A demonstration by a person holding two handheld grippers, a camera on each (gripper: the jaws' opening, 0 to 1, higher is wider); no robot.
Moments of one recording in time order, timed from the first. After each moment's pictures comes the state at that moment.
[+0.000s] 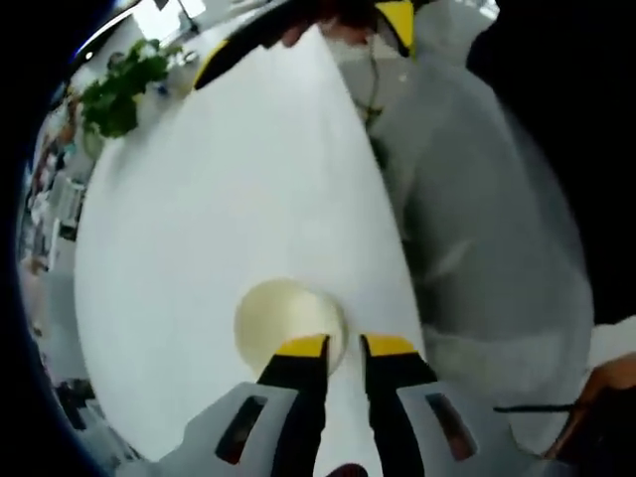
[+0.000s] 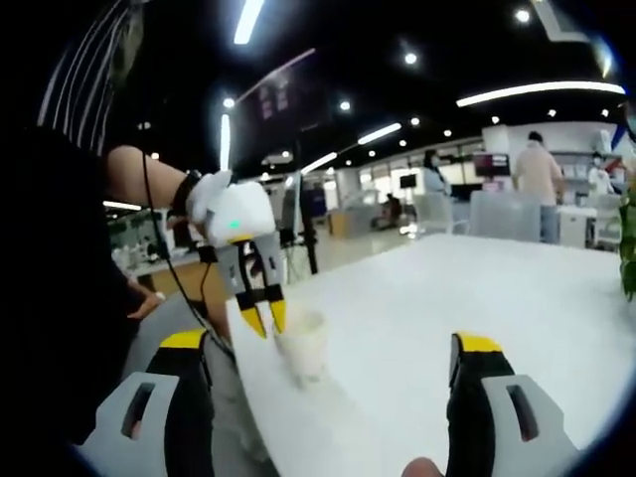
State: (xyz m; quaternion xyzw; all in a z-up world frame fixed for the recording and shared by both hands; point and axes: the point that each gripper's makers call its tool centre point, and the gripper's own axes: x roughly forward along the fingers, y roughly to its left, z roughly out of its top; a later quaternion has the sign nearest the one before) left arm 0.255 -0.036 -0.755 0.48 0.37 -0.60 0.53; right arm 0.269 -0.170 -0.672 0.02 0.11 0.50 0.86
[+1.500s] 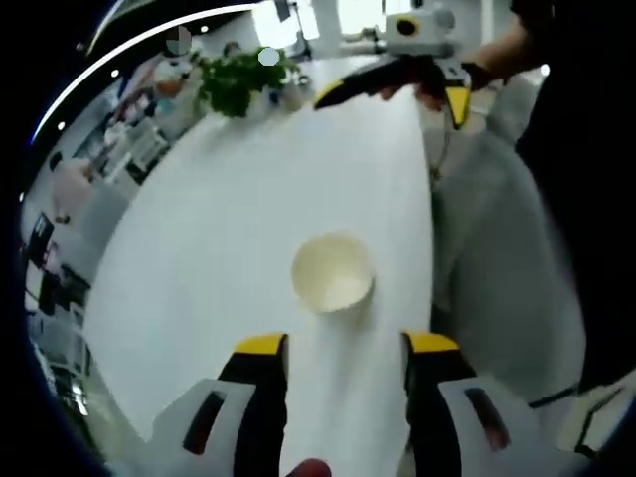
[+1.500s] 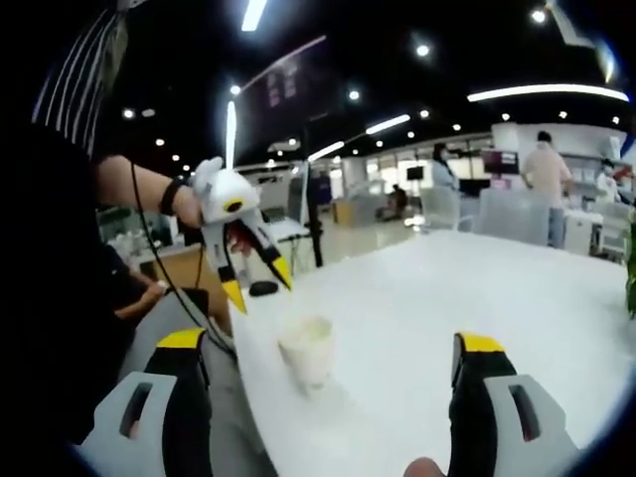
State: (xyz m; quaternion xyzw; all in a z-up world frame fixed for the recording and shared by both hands) left arm 0.269 0.019 -0.714 0.34 0.33 -0.52 0.71; right arm 0.273 -0.143 -0.666 -0.01 0.13 0.51 0.85
